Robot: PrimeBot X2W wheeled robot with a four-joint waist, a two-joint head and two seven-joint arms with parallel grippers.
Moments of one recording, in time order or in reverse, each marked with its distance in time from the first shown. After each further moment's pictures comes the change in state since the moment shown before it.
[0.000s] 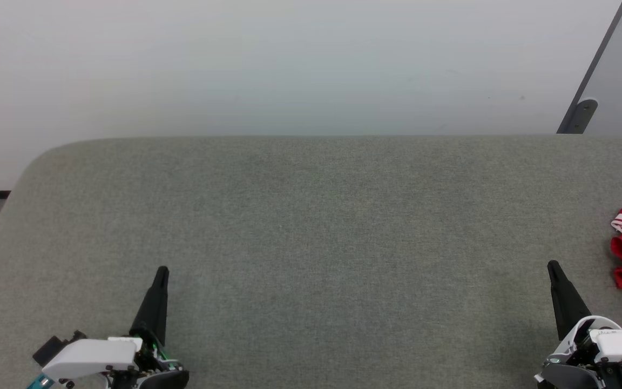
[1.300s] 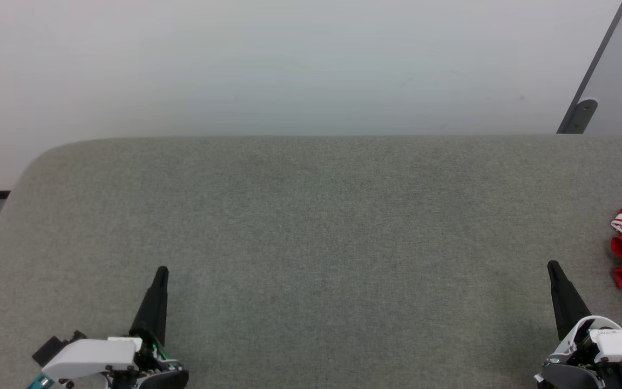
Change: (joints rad) left arm 0.000 -0.001 0.002 0.000 0.000 0.000 0.000; right arm 0.000 0.000 0.000 0.000 0.000 0.000 0.000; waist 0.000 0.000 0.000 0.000
